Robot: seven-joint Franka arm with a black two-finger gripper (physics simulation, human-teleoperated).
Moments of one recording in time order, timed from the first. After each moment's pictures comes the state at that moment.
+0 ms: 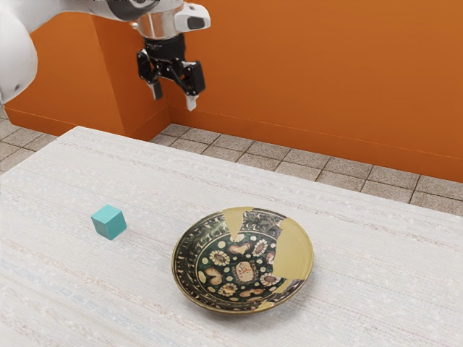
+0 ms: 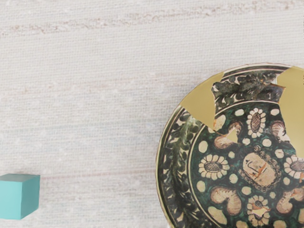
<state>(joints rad) -0.36 0.26 0.29 -1.20 0.00 1.48 -0.01</state>
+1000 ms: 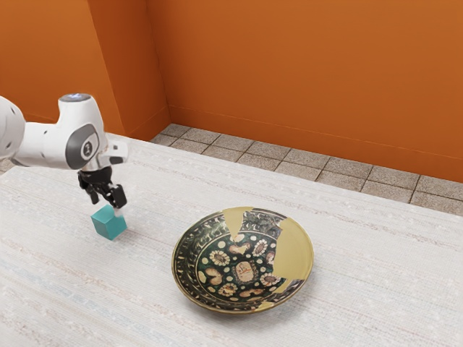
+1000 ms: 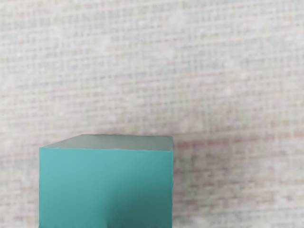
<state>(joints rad) -0.02 0.27 0.33 -2.04 -0.02 2.30 0.41</state>
